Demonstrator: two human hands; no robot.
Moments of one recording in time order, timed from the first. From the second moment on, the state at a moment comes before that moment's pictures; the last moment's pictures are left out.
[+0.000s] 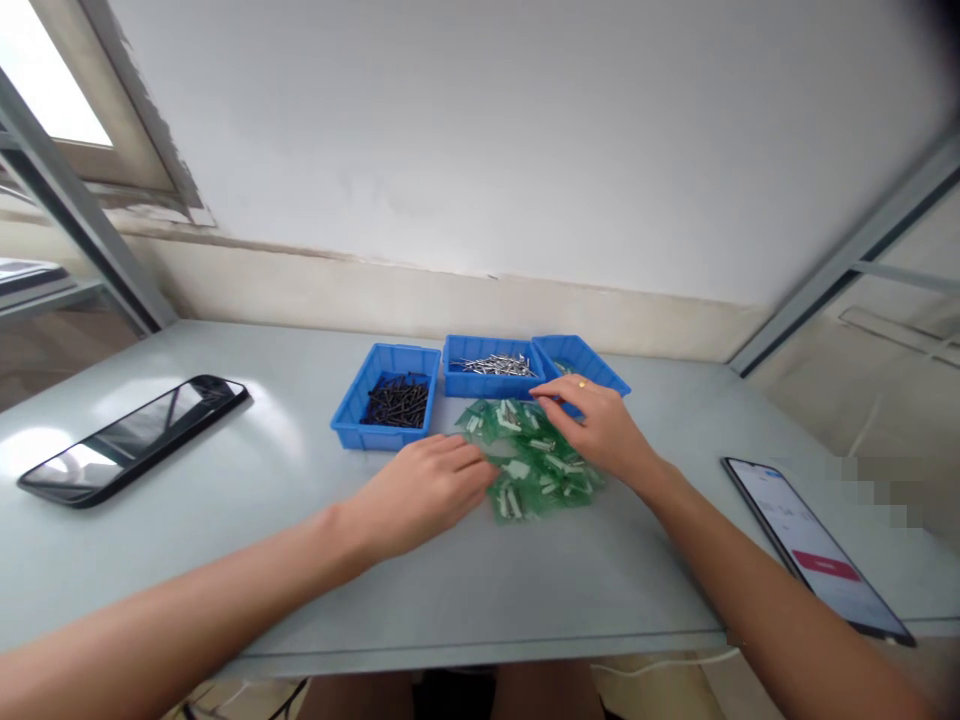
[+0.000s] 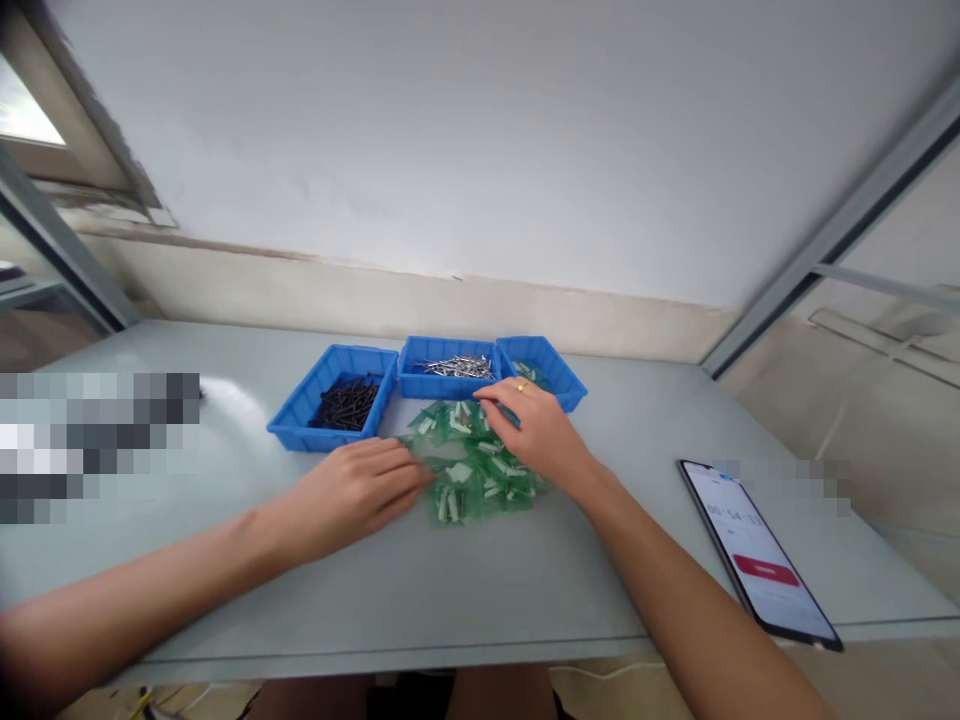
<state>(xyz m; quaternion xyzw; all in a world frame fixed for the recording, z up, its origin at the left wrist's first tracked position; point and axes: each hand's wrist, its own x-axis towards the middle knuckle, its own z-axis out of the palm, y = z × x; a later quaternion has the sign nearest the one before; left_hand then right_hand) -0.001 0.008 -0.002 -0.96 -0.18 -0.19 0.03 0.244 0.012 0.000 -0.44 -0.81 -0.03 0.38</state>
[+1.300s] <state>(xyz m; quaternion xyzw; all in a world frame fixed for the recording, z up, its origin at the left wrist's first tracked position) 0.007 -0.001 0.010 -0.83 -0.30 -0.34 -0.32 0.216 -0.012 0.012 -0.46 -0.73 0.26 0.42</state>
